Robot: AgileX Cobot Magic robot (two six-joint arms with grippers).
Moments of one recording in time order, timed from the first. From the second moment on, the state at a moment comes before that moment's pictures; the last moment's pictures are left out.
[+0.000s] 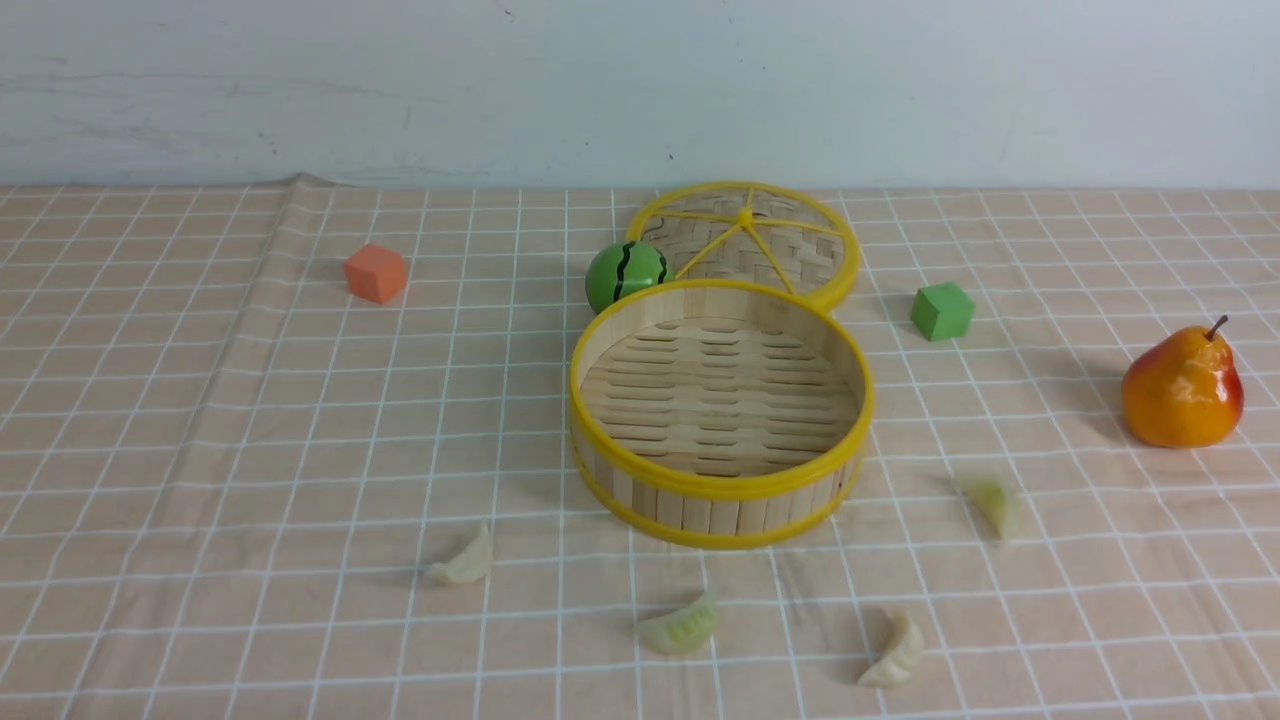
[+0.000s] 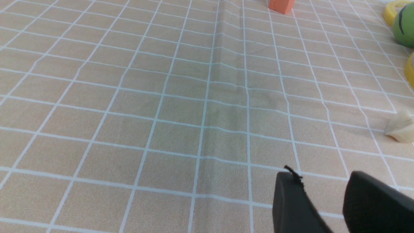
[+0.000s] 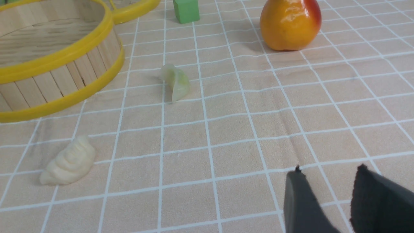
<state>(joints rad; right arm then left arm) 0.03 -0.01 0.01 -0.11 0.39 0.26 0.05 -0.01 0.03 0.00 0.35 -0.19</state>
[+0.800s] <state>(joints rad) 0.03 -0.01 0.01 -0.16 0.39 0.26 0.05 -0.01 0.03 0.00 0.35 -0.19</state>
